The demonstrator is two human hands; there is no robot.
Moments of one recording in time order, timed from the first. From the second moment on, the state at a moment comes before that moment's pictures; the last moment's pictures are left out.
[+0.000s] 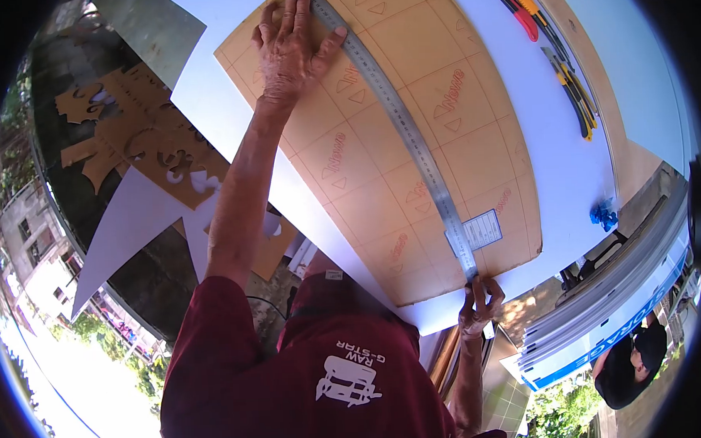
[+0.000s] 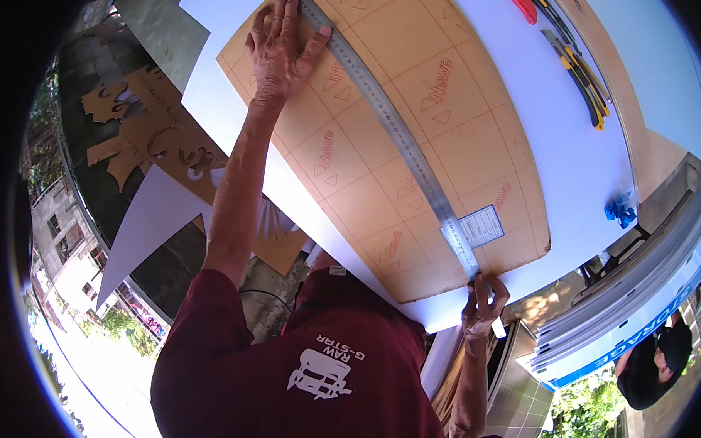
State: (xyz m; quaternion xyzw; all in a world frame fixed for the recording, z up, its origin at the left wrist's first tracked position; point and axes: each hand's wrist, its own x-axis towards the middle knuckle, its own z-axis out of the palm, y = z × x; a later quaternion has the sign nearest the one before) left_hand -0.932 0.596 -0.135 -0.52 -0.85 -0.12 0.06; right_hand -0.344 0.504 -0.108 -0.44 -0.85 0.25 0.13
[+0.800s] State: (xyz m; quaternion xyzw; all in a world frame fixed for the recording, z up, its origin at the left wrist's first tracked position) left_hand -1.005 0.592 -0.170 -0.63 -0.75 -0.17 0.12; right_hand -0.375 0.491 -0.092 -0.56 -0.79 0.20 0.13
